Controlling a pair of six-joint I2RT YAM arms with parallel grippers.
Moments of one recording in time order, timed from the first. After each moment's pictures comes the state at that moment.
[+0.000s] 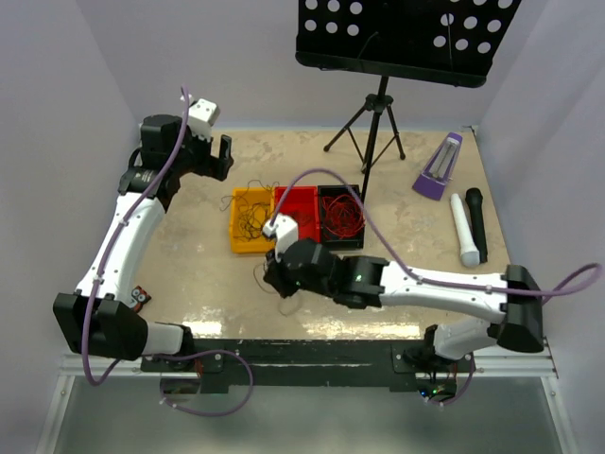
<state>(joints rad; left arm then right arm) -0.12 1.35 1.36 -0.44 0.24 0.17 1.29 1.40 1.10 -0.28 0.25 0.48</state>
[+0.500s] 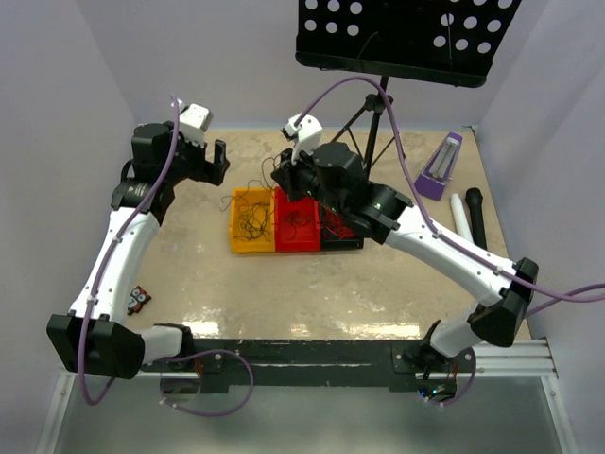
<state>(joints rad) -0.10 1.26 1.29 -0.40 0.24 0.15 0.96 1.47 1.56 -0.30 0.20 0.21</state>
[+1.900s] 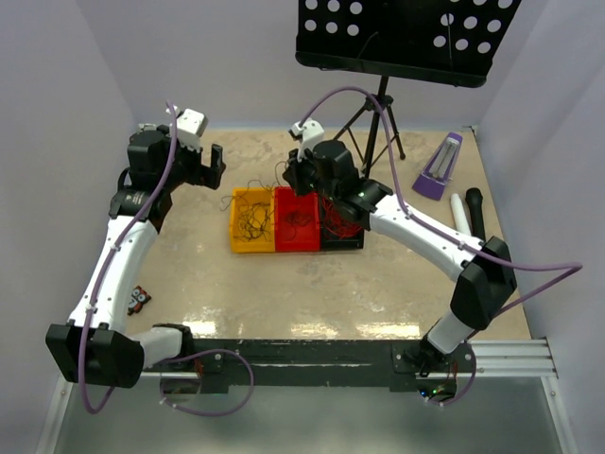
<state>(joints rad) -0.09 1.20 1.21 -0.36 0.23 0.16 0.77 1.63 1.44 -0.12 0.08 0.20</state>
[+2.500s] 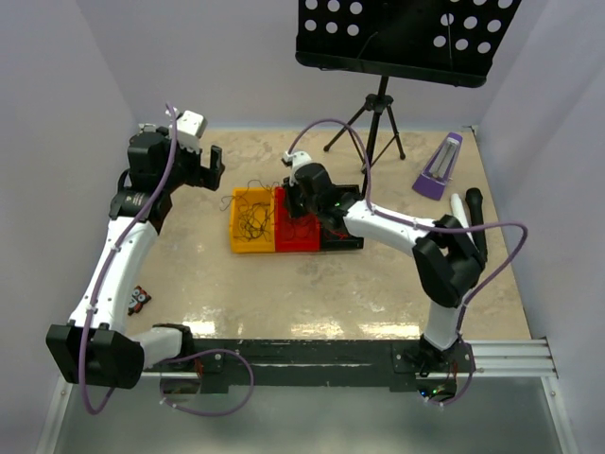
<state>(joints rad) -0.08 1.20 1.20 -0.35 0.22 0.16 0.77 1.80 1.33 -0.04 0.07 0.28</state>
